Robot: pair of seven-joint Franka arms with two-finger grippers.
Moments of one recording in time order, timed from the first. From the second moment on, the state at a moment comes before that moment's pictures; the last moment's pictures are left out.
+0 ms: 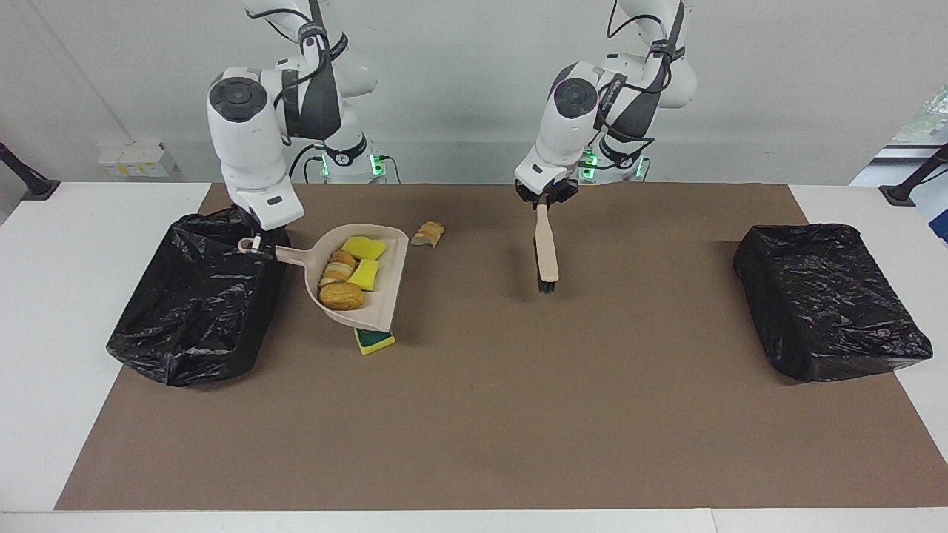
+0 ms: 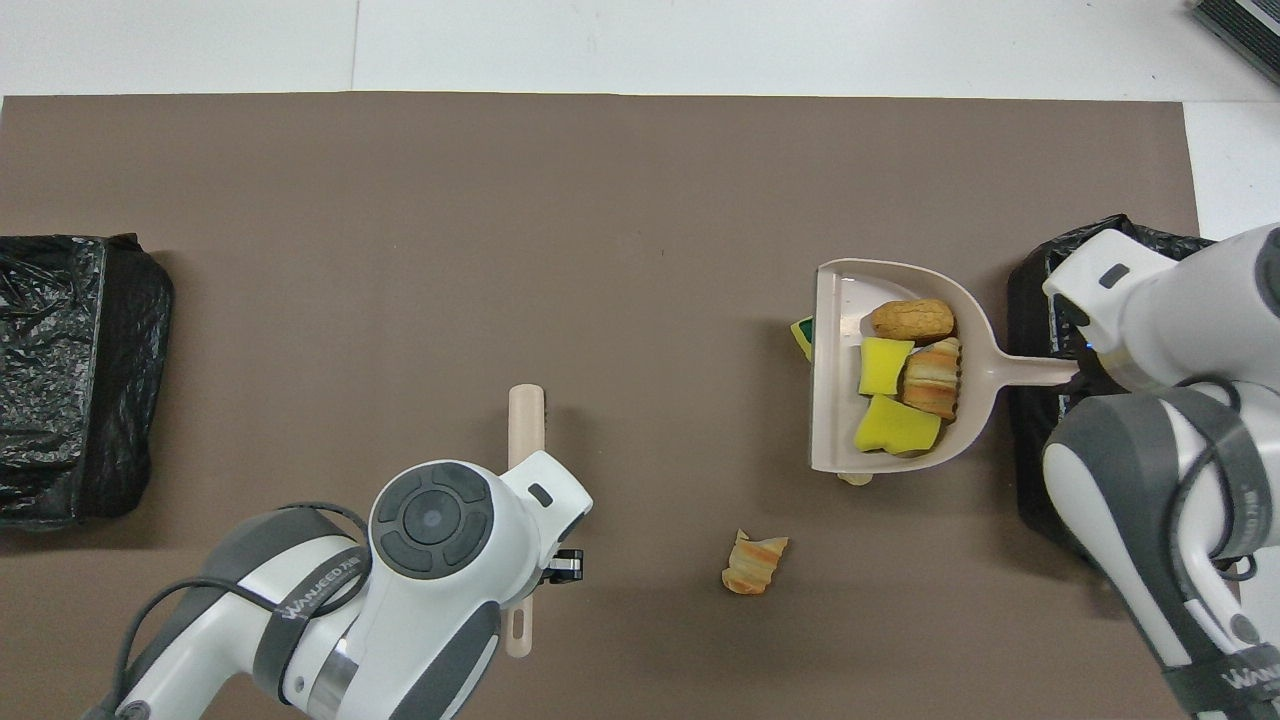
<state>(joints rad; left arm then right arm) -0.45 -0.13 -0.27 -2.26 -0.19 1.96 -0.56 0.10 -0.04 -0.09 -1.99 -0.24 1.94 -1.38</state>
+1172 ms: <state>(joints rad) -0.77 -0.12 -0.27 -2.44 -0.19 2.17 -0.85 -0.23 -0.04 -0.09 -1.94 -0.84 2.00 -1.52</state>
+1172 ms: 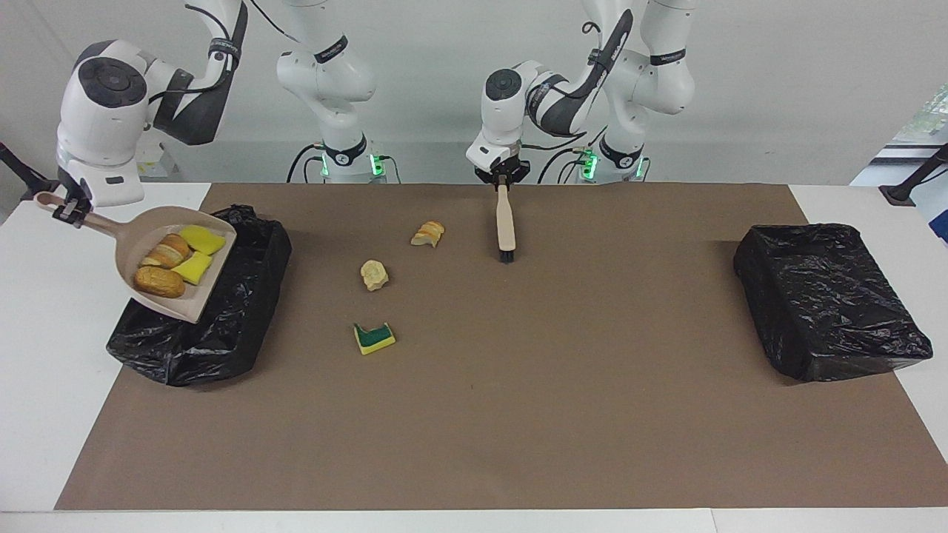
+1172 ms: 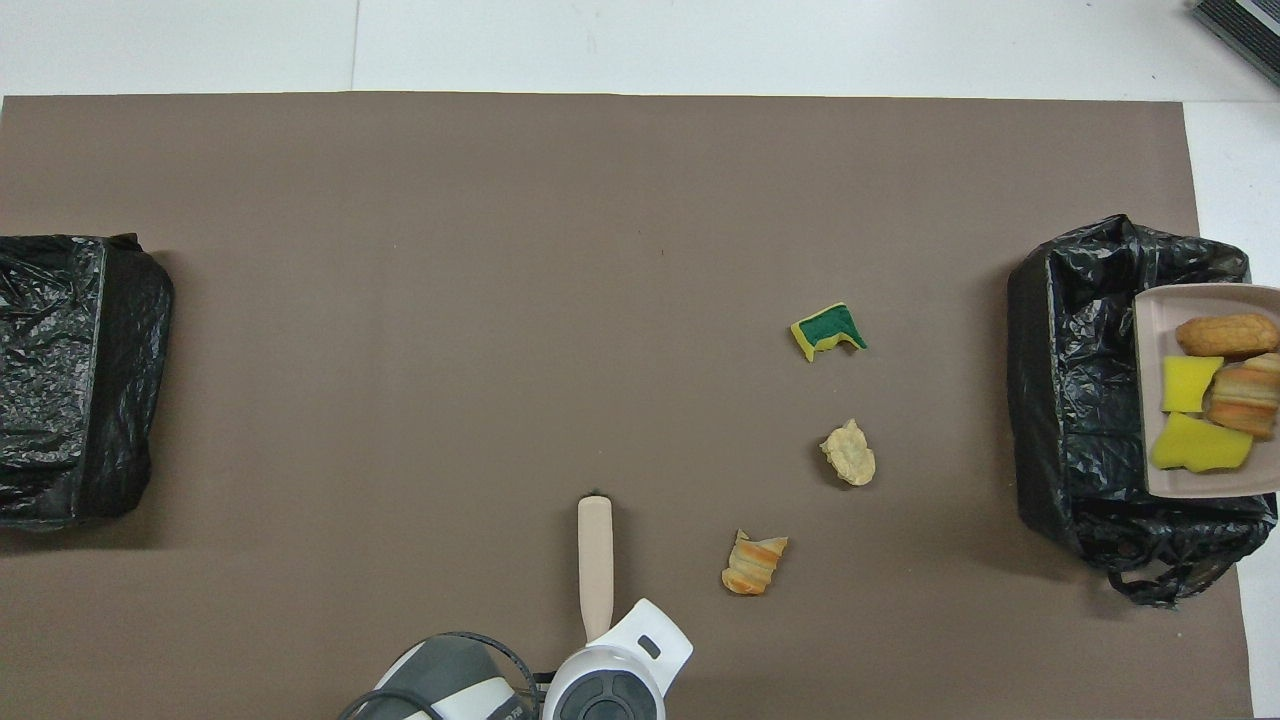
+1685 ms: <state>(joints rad) -0.74 -0.12 -0.26 -2.44 -0.19 2.18 -0.80 -0.16 -0.06 -0.07 -1.93 -1.03 1.87 -1.52</state>
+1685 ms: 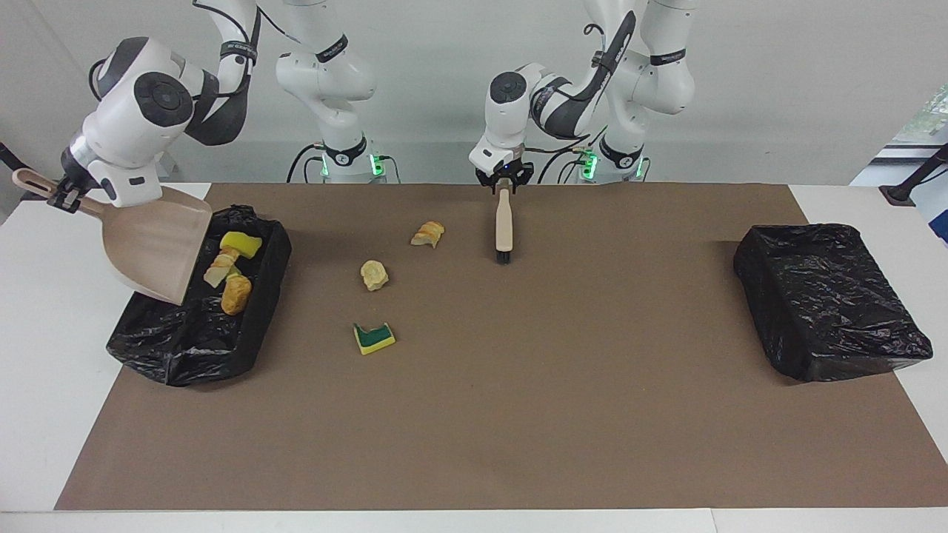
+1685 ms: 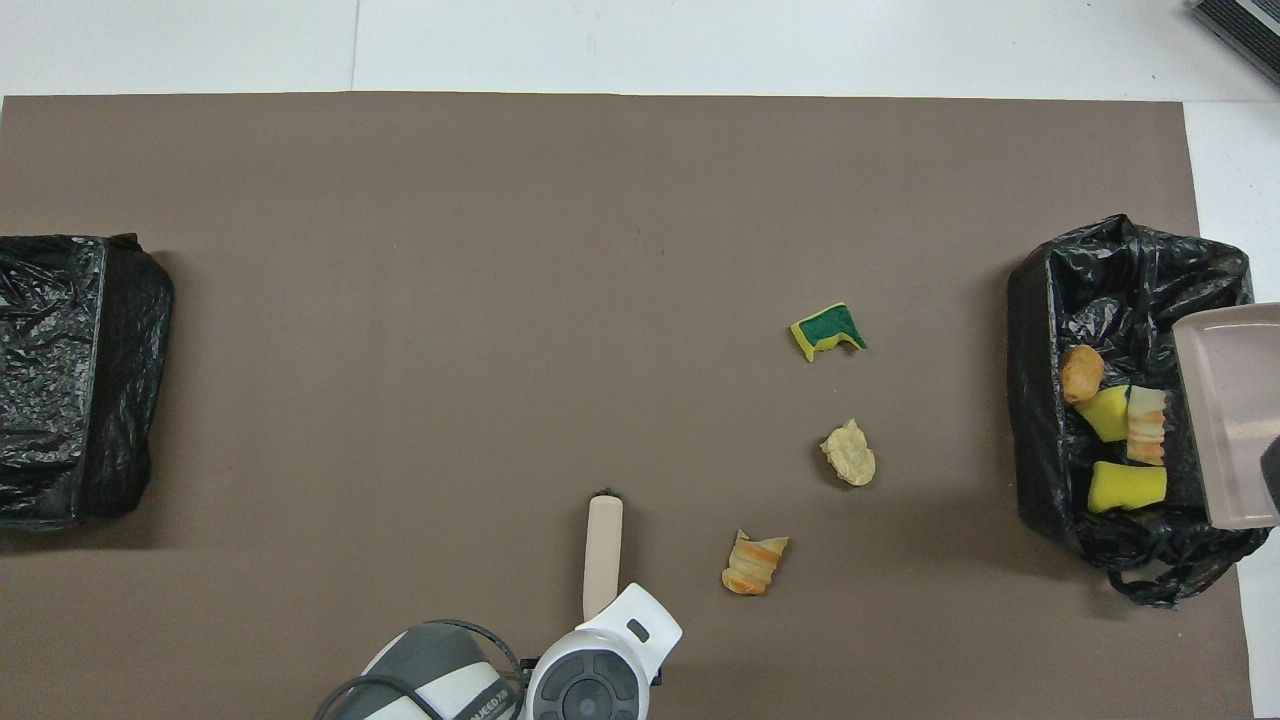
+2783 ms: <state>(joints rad) -0.12 -0.18 -0.23 -2.07 -0.06 1.87 -0.19 -0.07 -0.11 -0.05 -1.87 -0.48 1.80 -1.42</state>
